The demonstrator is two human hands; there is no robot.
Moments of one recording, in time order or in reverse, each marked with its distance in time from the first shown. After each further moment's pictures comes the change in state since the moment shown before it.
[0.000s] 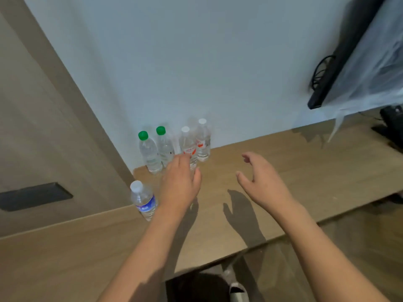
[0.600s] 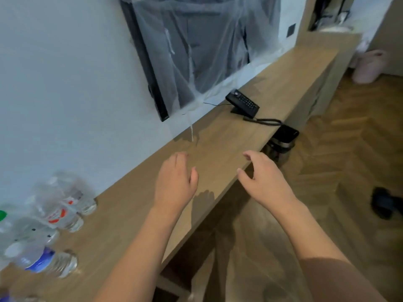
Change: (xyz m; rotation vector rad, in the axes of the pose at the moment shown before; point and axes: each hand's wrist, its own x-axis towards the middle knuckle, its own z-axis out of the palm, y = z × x) left_hand -0.038 0.343 0.135 -0.039 -0.158 0.589; right_hand -0.168 0.256 -0.208 -0.045 0.383 0.442
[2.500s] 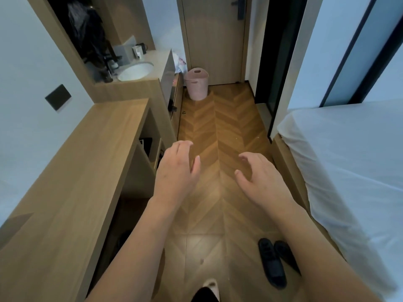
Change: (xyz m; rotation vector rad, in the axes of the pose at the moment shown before) left_hand 0.724 0.836 0.621 -0.293 -0.222 0.638; right_hand 0.539 0.844 -0.492 -0.097 0.402 0.569
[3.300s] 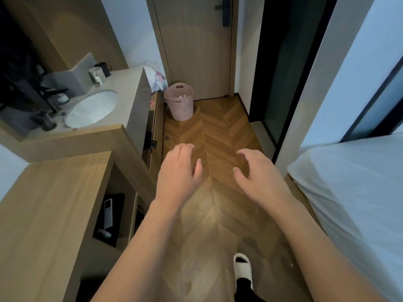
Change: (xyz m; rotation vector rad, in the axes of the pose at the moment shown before) left_hand 0.483 -0.088 0.225 -0.063 -0.030 0.124; right_hand 0.517 0.097 0.048 -0.029 0.032 0.082
